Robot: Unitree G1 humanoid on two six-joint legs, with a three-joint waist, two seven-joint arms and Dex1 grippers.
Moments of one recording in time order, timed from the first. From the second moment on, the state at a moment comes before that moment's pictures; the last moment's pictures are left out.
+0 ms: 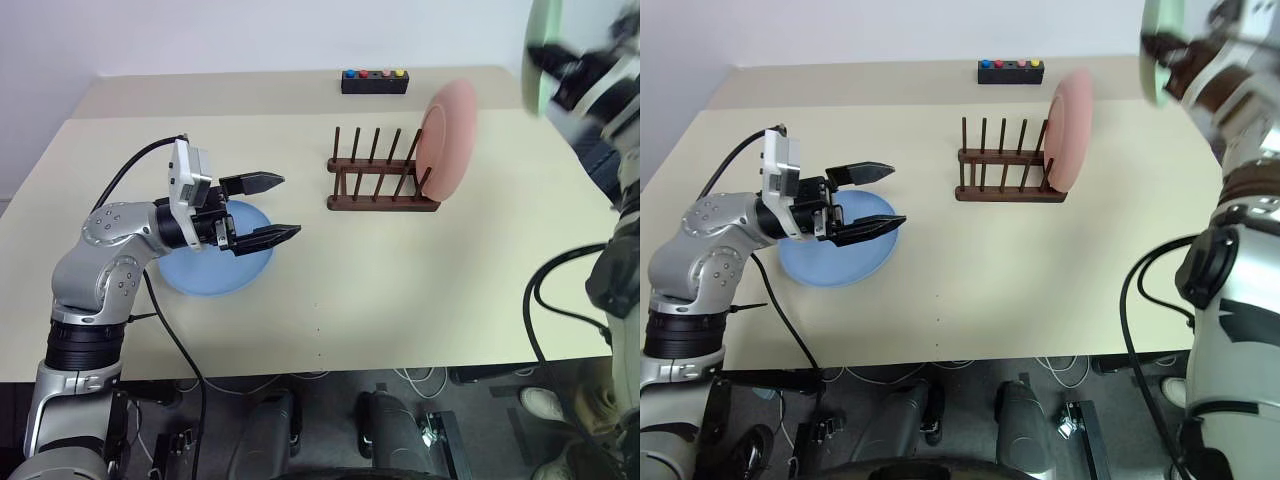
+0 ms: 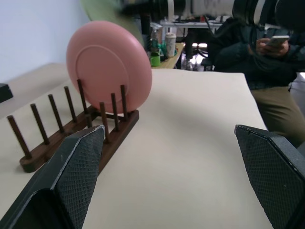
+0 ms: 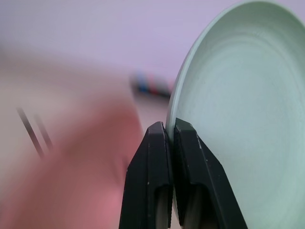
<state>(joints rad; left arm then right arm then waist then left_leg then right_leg) -0.52 0.63 0.10 -0.16 -0.63 0.45 -1.11 -1.38 -0.77 -0.36 1.13 0.28 0.17 0.92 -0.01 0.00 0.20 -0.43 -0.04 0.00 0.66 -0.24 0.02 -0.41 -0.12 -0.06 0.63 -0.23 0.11</state>
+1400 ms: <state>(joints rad) -0.52 0.67 0.15 -0.17 -0.67 0.47 -1.06 -1.05 -0.55 -0.46 0.50 0.87 1.02 0.90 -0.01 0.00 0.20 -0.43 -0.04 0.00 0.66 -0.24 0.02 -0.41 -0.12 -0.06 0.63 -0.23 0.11</state>
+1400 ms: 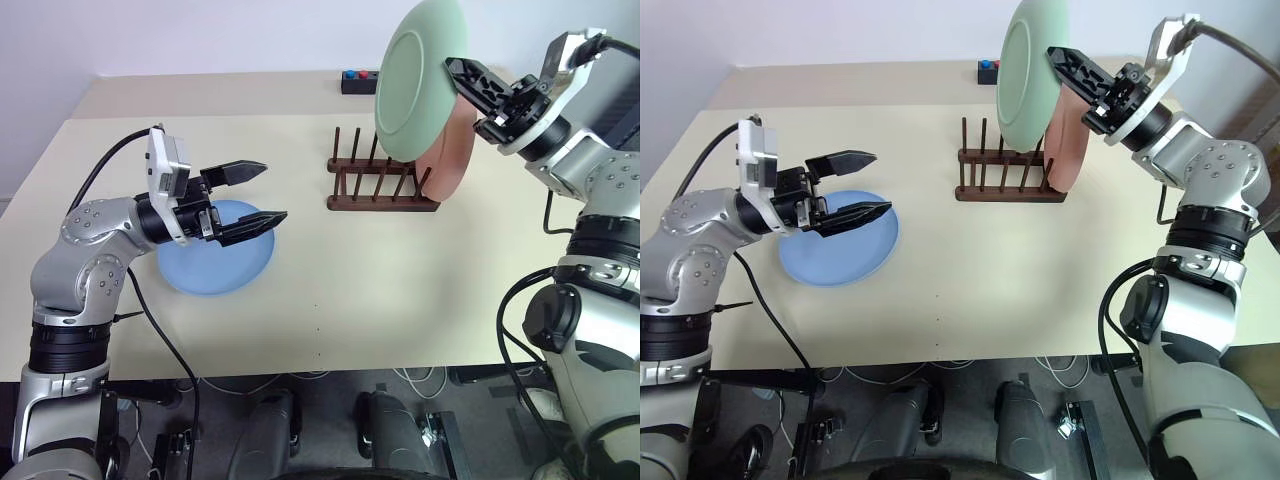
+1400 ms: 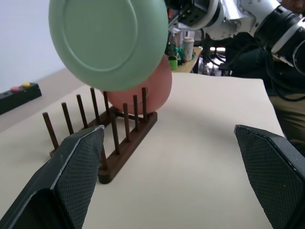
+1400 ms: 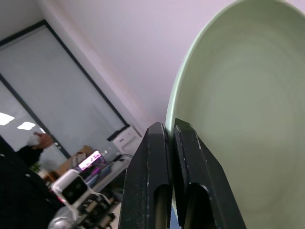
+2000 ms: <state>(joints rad) -0.51 0.69 0.17 -0.19 -0.69 0.48 -1.05 -1.02 -0.54 -0.40 0.55 0.80 0.91 0.90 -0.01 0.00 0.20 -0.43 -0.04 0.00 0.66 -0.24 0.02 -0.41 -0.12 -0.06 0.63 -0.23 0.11</state>
